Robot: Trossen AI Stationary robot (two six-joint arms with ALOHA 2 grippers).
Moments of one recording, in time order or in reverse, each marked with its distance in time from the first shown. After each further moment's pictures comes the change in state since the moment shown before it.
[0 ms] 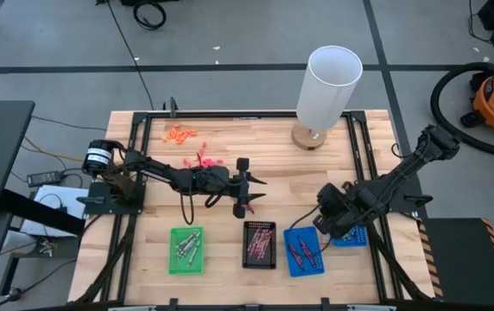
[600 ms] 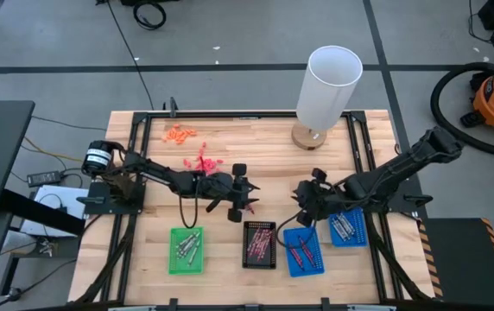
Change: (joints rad) left arm -0.035 0.000 0.000 -0.197 -0.061 -0.093; right arm -0.220 0.000 -0.112 0.555 0.156 -0.793
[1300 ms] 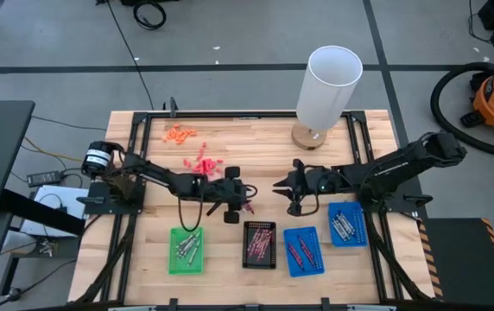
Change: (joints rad) left arm -0.026 0.000 0.000 -0.191 -0.090 -0.167; right arm -0.272 0.003 -0.232 0.743 -0.350 -0.461
